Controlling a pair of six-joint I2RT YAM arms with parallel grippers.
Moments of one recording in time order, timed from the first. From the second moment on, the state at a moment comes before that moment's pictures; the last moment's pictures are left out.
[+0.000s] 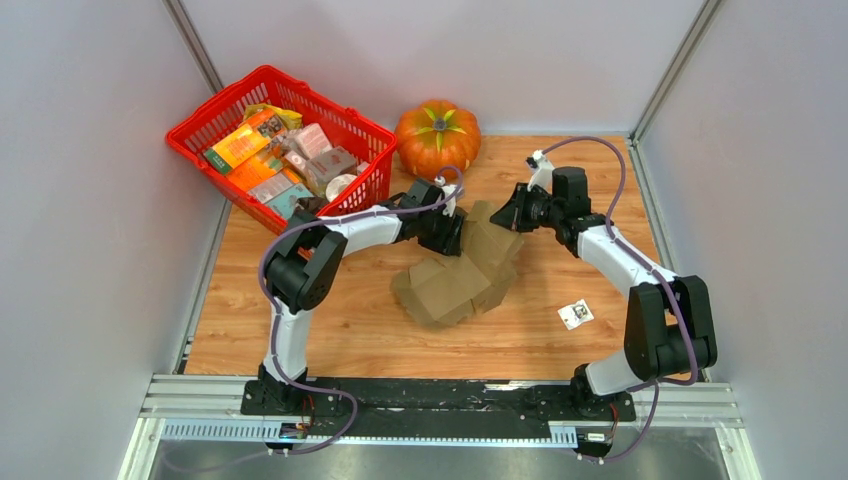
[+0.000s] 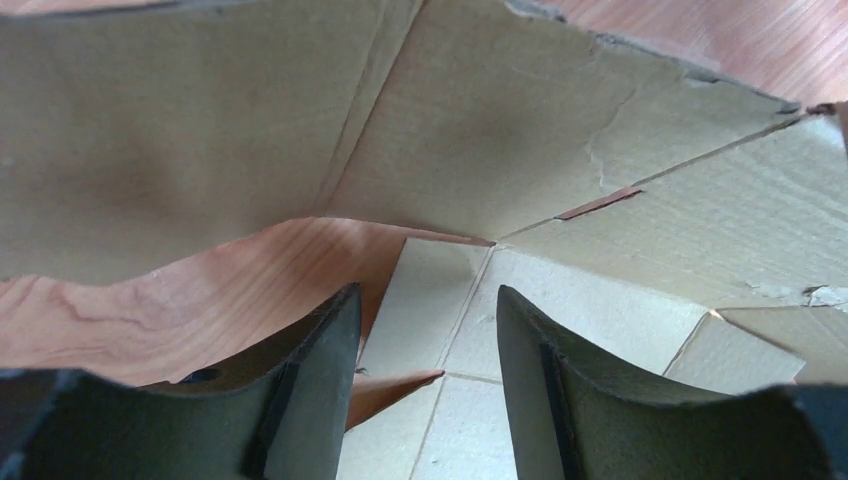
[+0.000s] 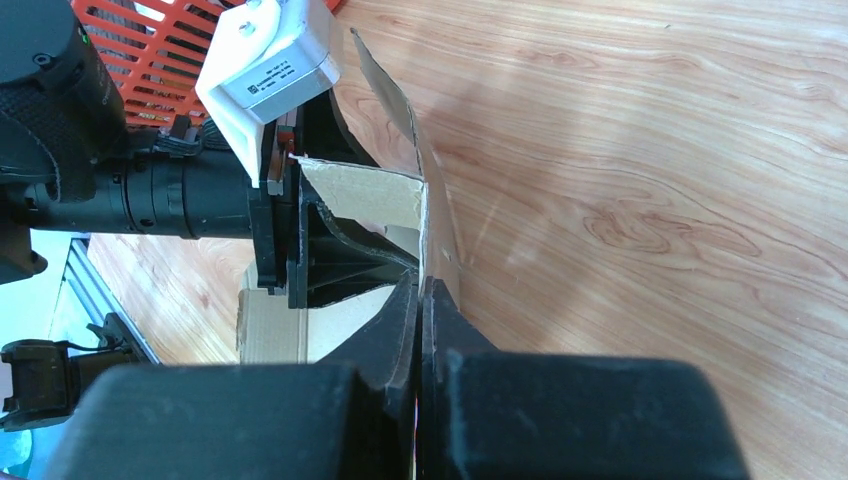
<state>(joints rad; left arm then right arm) -0.66 2.04 1.37 -0.20 0.31 -0.23 0.19 1.48 0.94 -0.04 -0.57 0.34</state>
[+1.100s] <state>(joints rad) -0.72 1.89 1.10 0.08 0.39 -0.37 0.19 1.48 0.88 0.05 -0.62 0.41</state>
